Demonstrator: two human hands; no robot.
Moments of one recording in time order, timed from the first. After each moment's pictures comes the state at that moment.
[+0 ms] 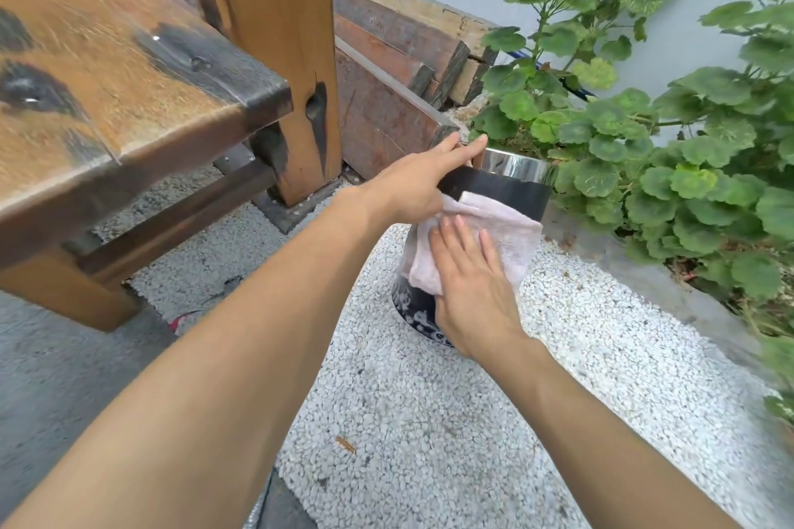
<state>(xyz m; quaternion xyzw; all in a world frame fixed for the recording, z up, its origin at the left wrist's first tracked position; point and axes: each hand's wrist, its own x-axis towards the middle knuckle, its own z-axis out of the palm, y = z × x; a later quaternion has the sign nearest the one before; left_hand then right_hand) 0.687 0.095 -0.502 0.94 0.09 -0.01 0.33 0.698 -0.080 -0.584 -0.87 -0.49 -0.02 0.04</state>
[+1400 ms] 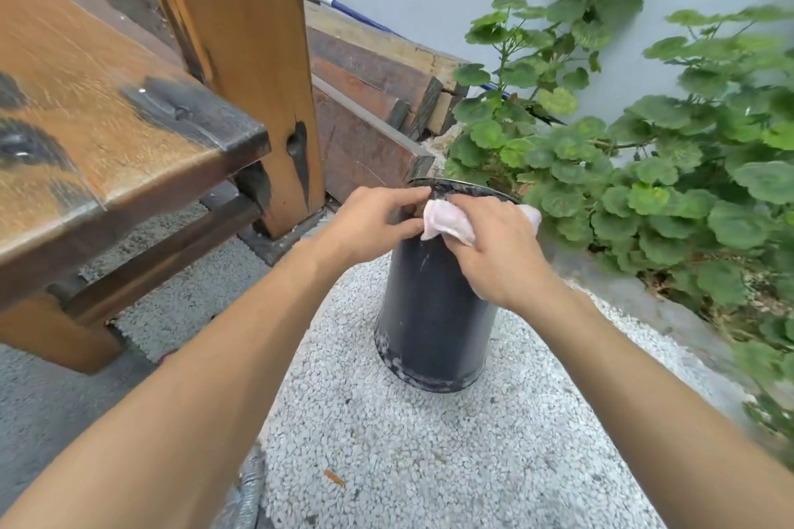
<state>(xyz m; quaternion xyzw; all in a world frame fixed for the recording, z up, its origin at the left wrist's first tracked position) 0.670 0.100 -0.518 0.94 0.10 0.12 0.31 0.752 -0.084 -0.497 -0.87 -0.45 -0.02 0.20</state>
